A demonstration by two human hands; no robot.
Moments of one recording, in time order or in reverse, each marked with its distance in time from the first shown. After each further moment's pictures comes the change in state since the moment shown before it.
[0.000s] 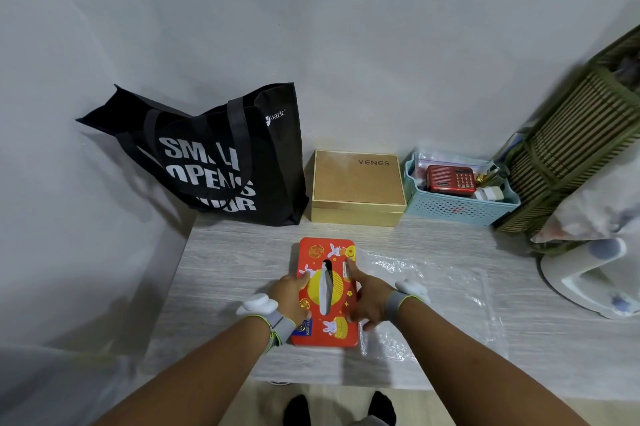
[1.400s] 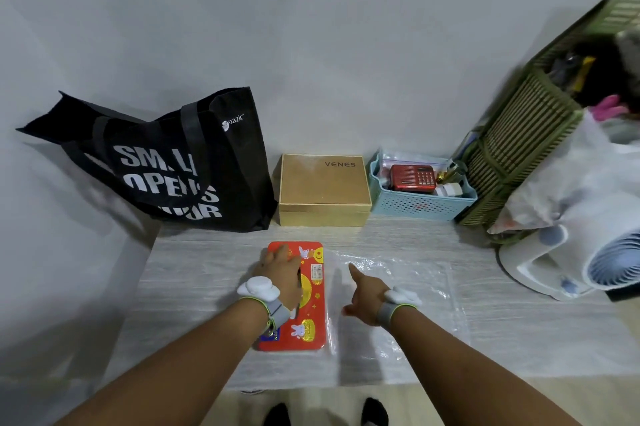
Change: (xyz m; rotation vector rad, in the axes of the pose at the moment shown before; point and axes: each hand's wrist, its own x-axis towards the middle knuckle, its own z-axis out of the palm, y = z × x) left_hand 0.027 0.050 -0.020 0.334 0.030 0.108; right_hand 0.013 0.064 -0.015 -0.241 0.316 -0.048
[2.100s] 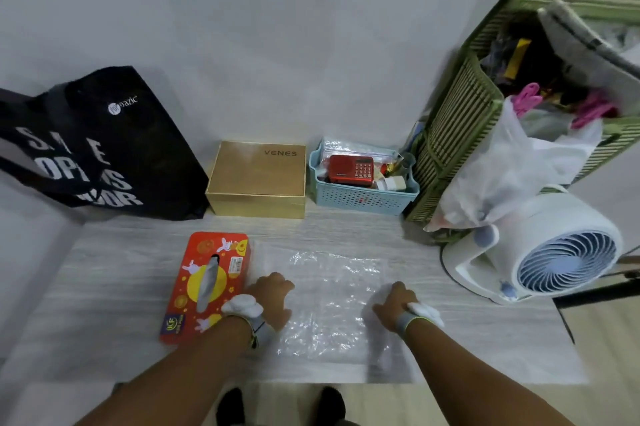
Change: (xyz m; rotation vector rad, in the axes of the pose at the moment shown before) left_hand 0.024 0.155 0.059 -0.089 -0.112 -0.026; right_hand -0.024 0.199 -0.070 0.075 0.108 0.429
